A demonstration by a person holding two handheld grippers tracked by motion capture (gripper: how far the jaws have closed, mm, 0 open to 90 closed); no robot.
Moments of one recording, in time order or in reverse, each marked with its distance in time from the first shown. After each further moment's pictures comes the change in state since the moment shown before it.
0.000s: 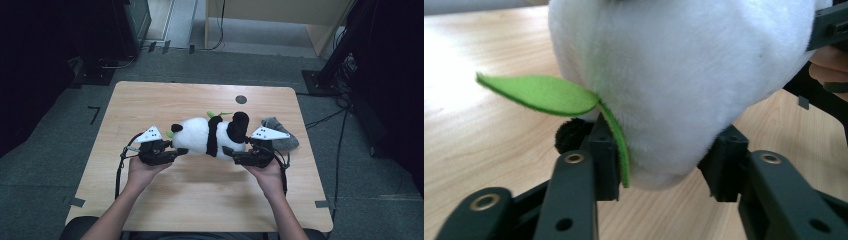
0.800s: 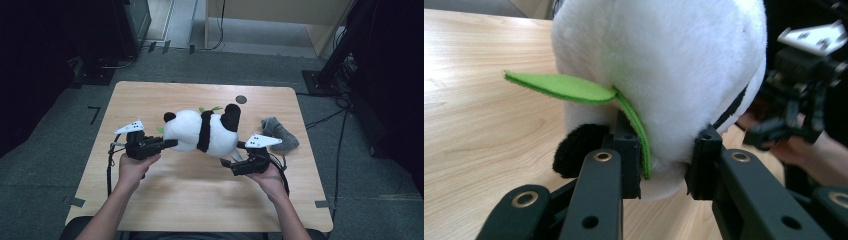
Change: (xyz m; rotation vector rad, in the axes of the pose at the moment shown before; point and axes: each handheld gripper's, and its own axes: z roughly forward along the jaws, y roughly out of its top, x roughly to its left) left arm 0.025 0.007 -0.031 -0.115 -0.115 -0.194; right arm -0.004 -0.027 0.017 0.073 0.094 -0.094
